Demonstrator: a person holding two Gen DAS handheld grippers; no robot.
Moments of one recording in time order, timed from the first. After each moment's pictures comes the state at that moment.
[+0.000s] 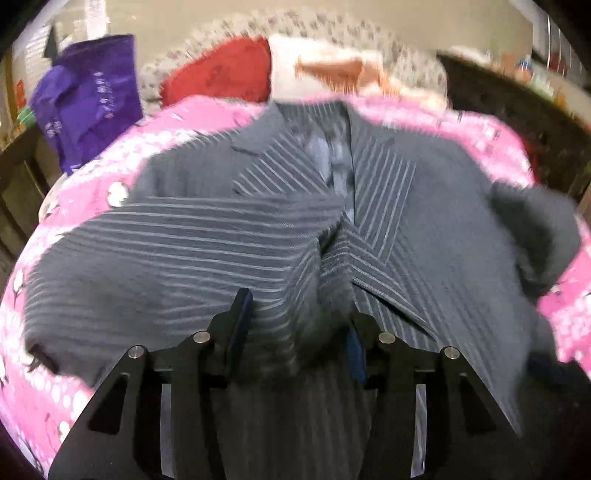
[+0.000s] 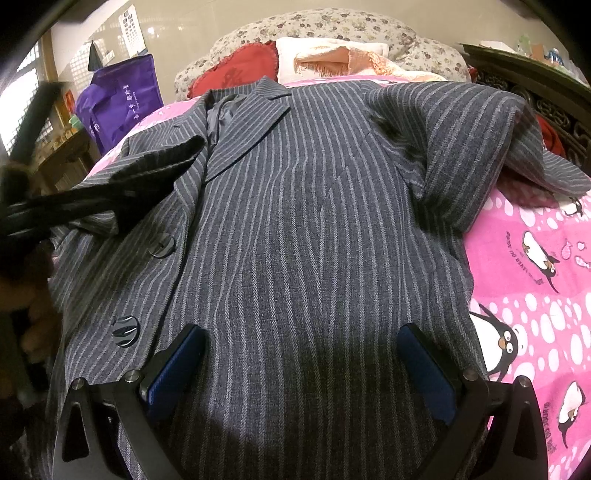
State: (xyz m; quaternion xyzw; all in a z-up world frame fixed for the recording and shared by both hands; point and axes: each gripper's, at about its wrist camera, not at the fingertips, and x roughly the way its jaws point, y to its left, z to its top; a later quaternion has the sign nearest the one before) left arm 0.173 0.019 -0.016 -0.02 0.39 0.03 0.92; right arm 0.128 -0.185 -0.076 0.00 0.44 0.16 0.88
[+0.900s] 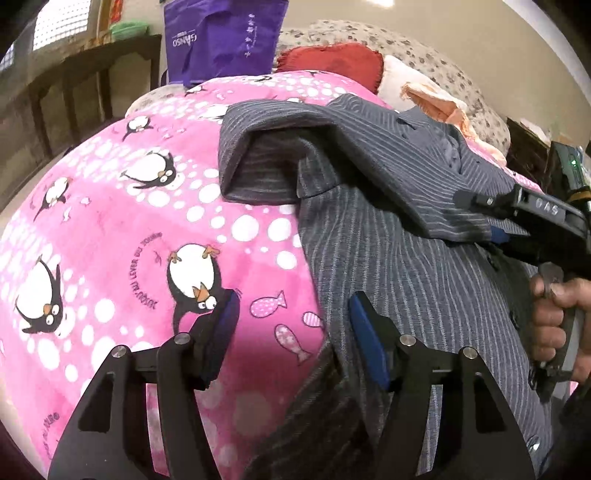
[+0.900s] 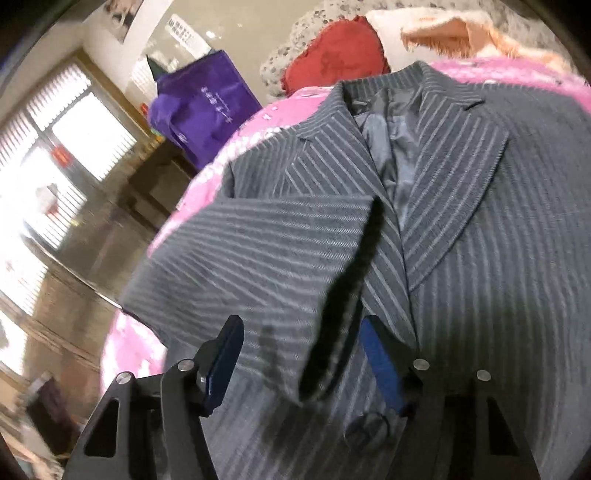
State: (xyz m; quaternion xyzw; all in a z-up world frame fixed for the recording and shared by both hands) left arm 0.037 0.123 -0.064 -0.16 0.38 0.13 0.90; right arm 0.239 -0.061 -0.064 0.12 0.46 0.38 0.79
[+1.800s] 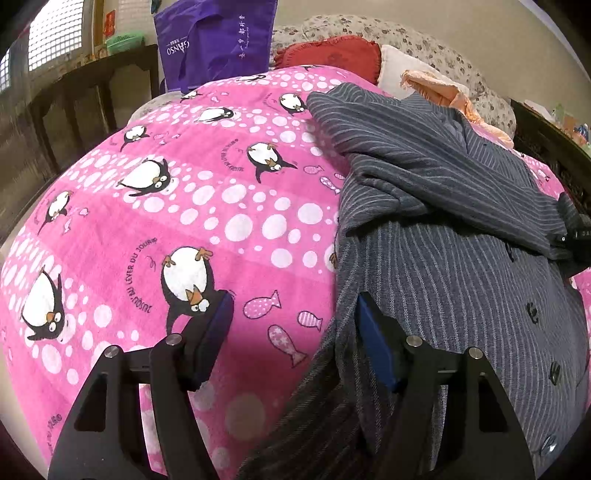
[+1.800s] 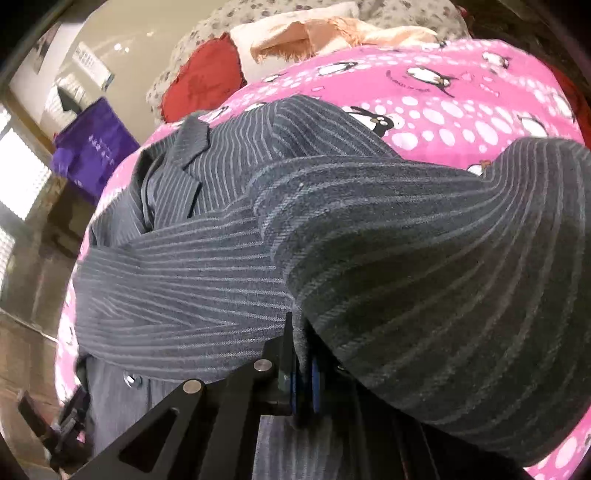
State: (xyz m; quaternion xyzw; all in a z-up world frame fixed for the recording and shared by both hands) left arm 0.041 0.114 -0.068 -0.12 0.39 0.15 0.90; right arm 0.276 -0.251 -0.052 0.10 0.52 0.19 0.83
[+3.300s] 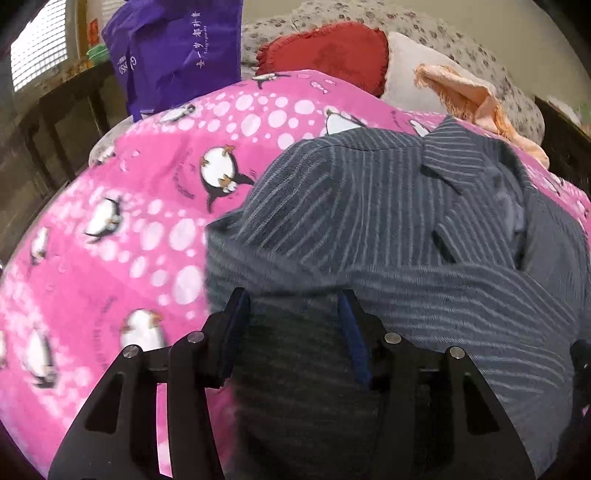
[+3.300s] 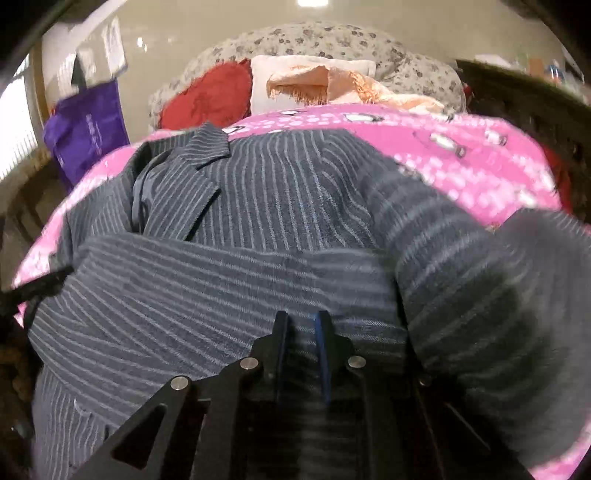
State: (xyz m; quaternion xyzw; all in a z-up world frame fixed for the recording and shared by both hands) left arm 0.227 0.120 -0.041 -0.10 0.42 0.18 0.89; right arm 0.254 -0.192 -0.050 -0.01 0.42 0.12 0.90
